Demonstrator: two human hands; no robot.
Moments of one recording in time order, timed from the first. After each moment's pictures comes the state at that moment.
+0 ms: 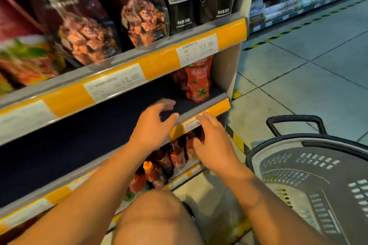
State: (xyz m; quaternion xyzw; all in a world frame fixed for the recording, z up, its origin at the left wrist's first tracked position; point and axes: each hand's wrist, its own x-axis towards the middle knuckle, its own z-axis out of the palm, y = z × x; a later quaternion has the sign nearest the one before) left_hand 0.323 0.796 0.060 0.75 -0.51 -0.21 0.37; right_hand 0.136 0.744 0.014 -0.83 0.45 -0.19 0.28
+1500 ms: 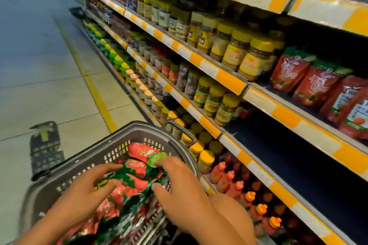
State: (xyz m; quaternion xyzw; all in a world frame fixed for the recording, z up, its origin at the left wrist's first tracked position) left_hand 0.296 1.629 0.056 0.87 0.14 0.02 0.48; right_hand 0.376 1.377 0.132 -0.90 -0.30 0.14 0.29
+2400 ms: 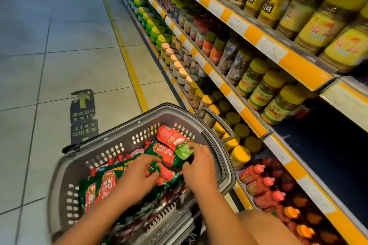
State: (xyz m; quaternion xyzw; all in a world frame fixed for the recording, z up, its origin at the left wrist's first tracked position) left_hand 0.355 1.620 -0.058 0.89 0.19 0.00 0.43; right_hand 0.467 1.449 -0.010 -0.94 -0.12 0.14 0.27
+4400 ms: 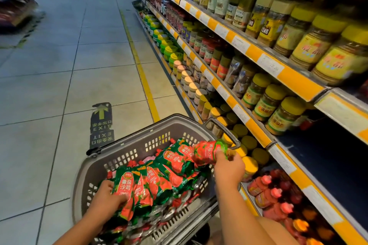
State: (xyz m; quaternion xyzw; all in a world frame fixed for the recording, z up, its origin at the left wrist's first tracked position) left_hand 0.262 1.654 -0.076 0.69 0.52 -0.01 0.51; right_hand 0.494 1.423 0.000 -0.81 0.14 0.00 0.57
